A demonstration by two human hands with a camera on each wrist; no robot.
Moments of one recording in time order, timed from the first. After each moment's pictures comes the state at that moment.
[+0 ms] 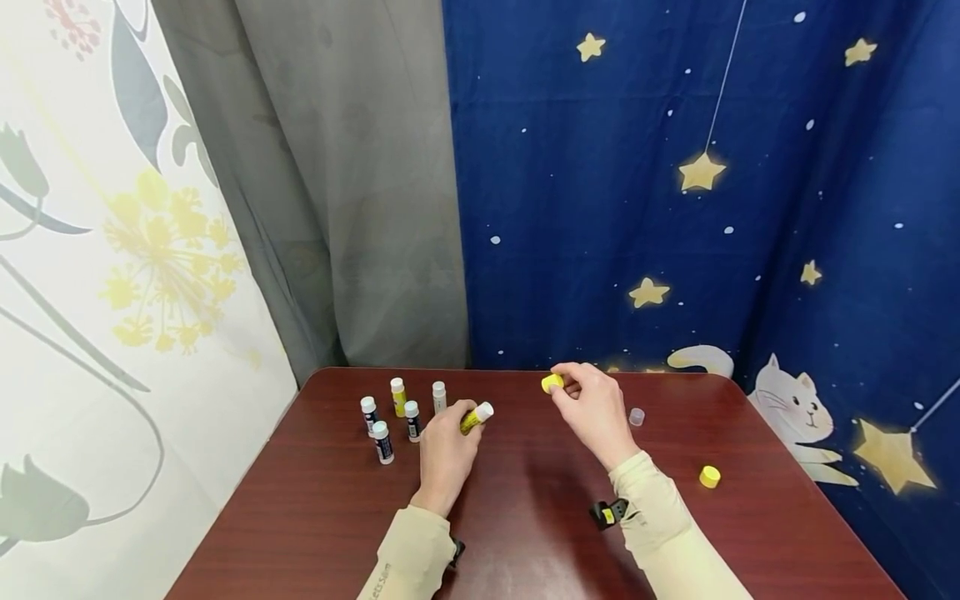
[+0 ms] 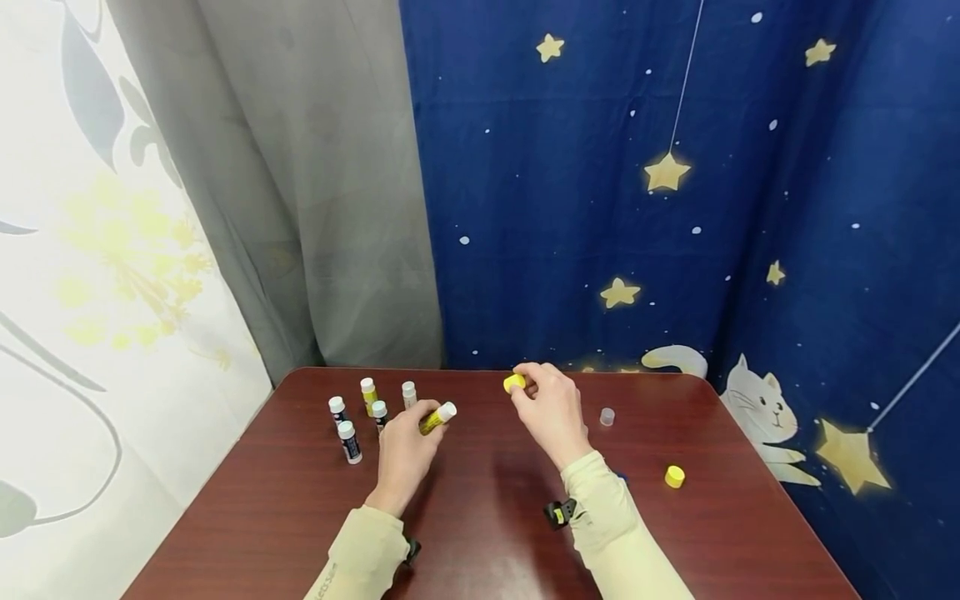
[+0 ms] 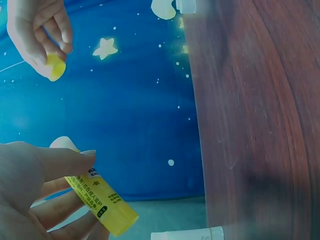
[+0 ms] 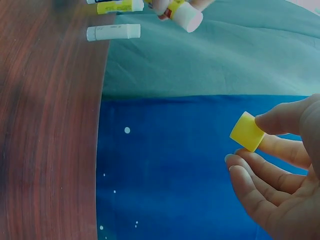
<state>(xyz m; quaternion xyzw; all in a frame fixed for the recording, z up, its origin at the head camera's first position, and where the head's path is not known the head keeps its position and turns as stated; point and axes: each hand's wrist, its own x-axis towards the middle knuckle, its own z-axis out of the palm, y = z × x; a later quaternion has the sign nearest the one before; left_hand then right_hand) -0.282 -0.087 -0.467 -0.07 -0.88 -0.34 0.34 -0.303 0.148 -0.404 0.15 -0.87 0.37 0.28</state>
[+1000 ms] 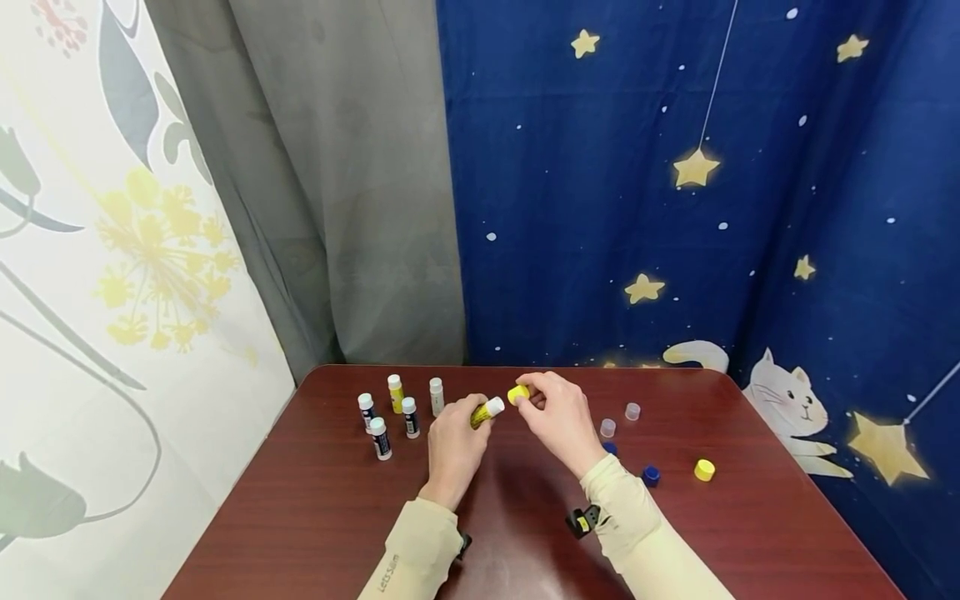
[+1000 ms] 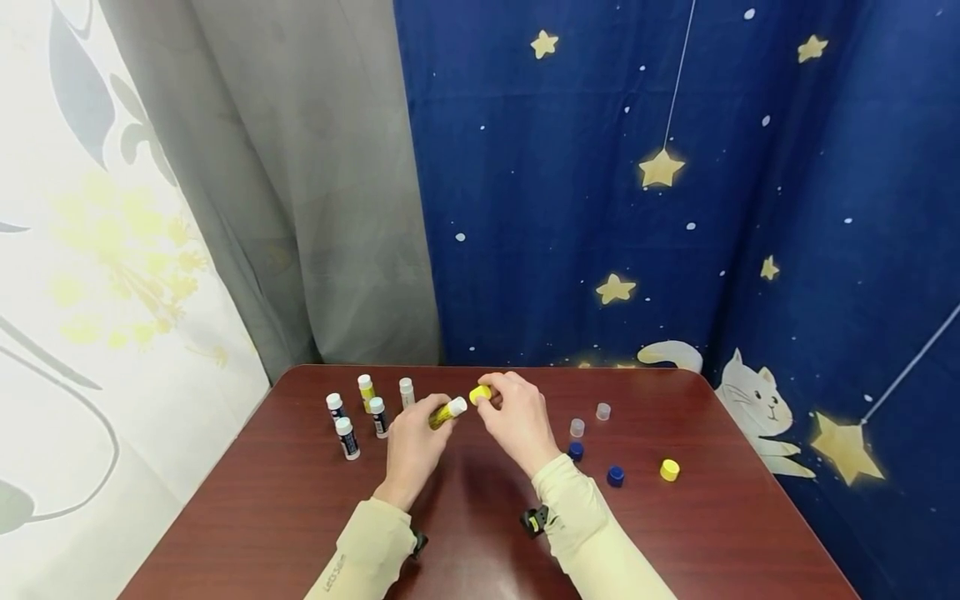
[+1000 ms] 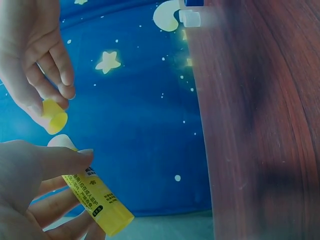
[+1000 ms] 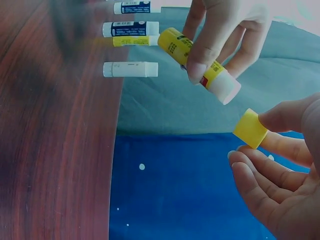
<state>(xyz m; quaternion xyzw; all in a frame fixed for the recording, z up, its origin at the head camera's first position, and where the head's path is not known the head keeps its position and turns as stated) -0.284 -0.071 -0.461 -0.09 -0.88 -0.32 0.34 -0.297 0.111 -0.417 0.19 -0.87 0.37 0.26</state>
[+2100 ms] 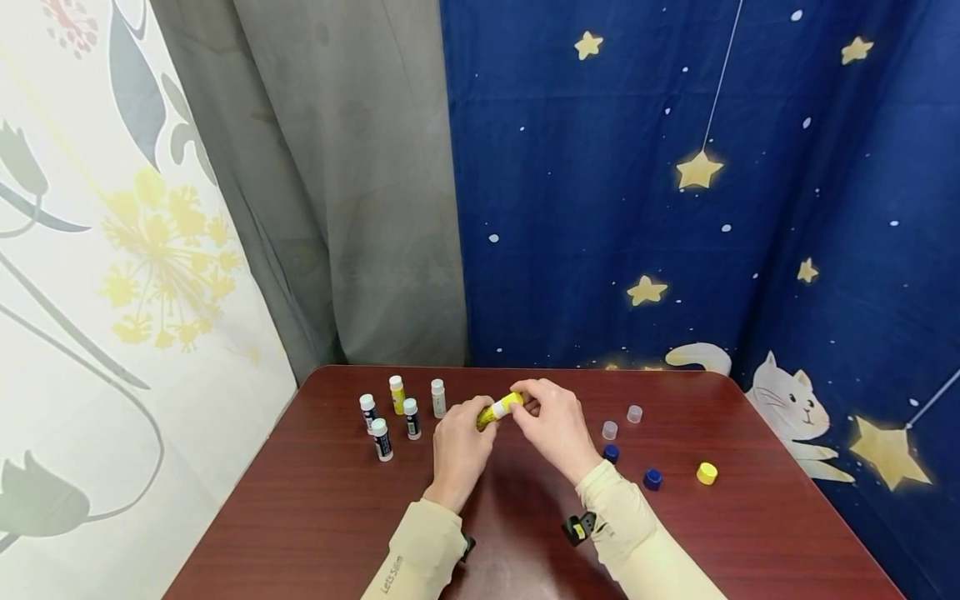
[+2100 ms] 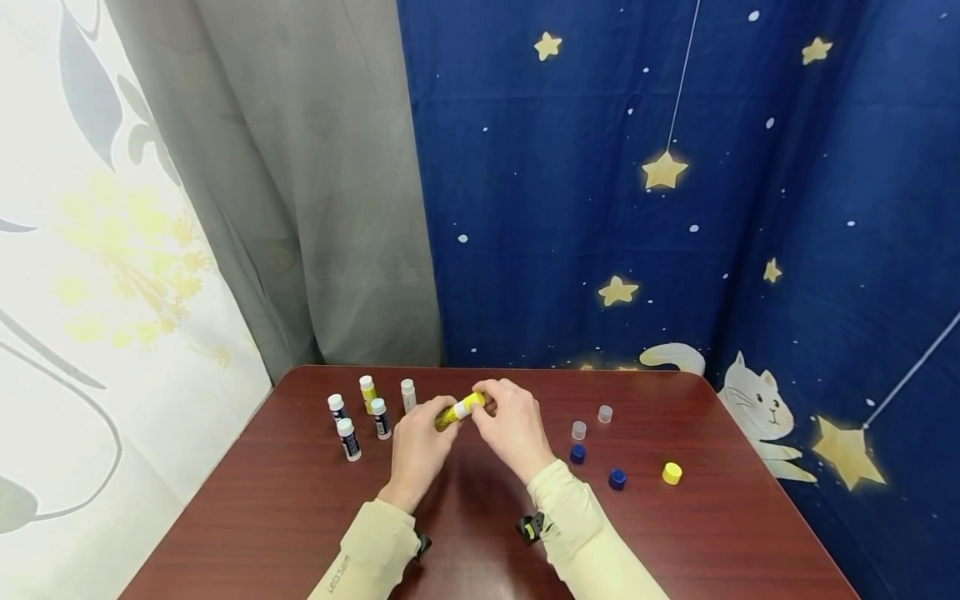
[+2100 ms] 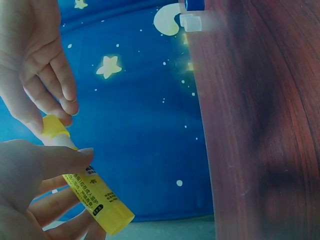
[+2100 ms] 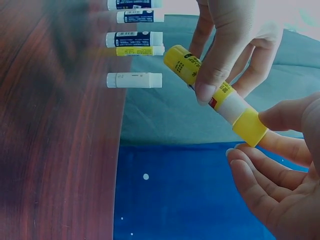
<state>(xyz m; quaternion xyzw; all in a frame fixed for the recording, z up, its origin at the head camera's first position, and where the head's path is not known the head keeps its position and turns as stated) -0.283 -0.065 -0.460 -0.10 -0.88 -0.31 0.34 -0.291 0.102 -0.420 0.20 -0.87 0.38 0.24</state>
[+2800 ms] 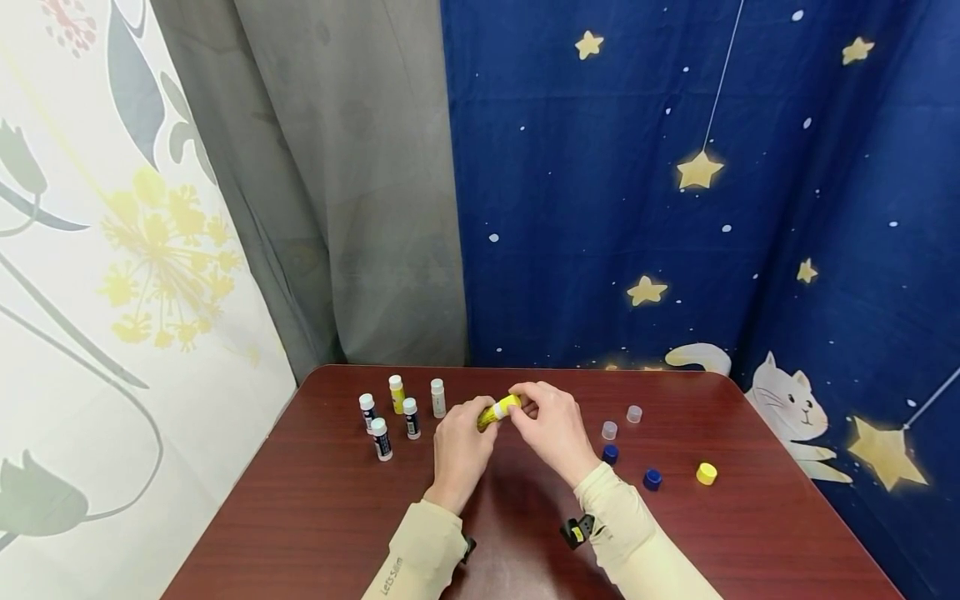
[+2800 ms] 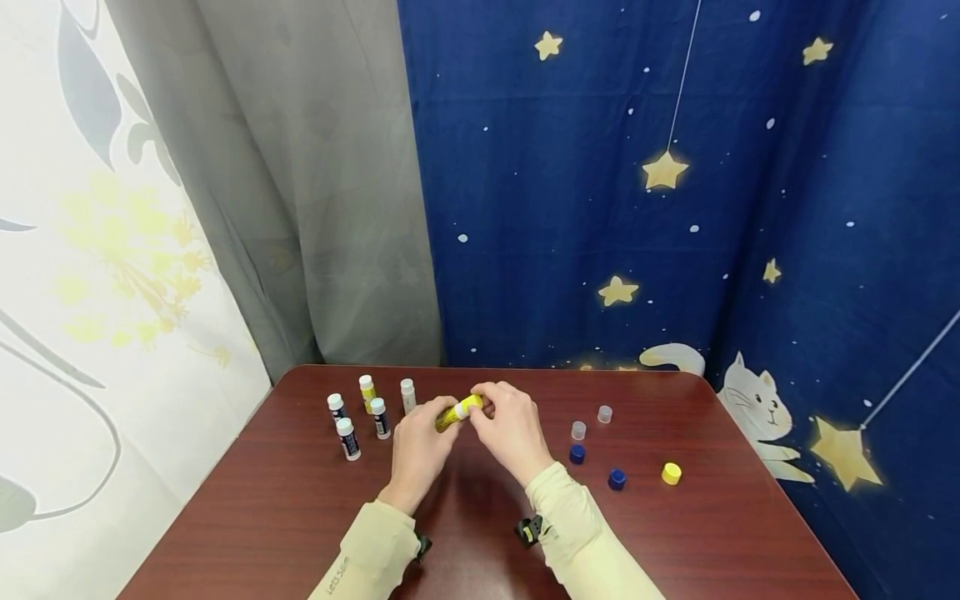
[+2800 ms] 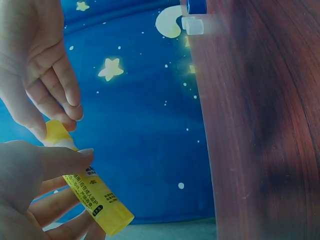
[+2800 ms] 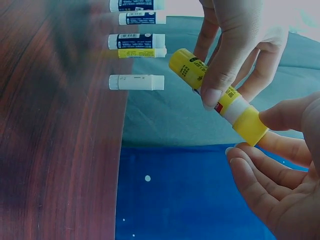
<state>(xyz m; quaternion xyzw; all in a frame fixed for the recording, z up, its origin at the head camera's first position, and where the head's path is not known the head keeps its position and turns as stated) -0.280 -0.064 -0.457 -0.10 -0.88 -0.32 0.33 -0.290 0.100 -0.422 0.20 -0.87 0.38 0.25</state>
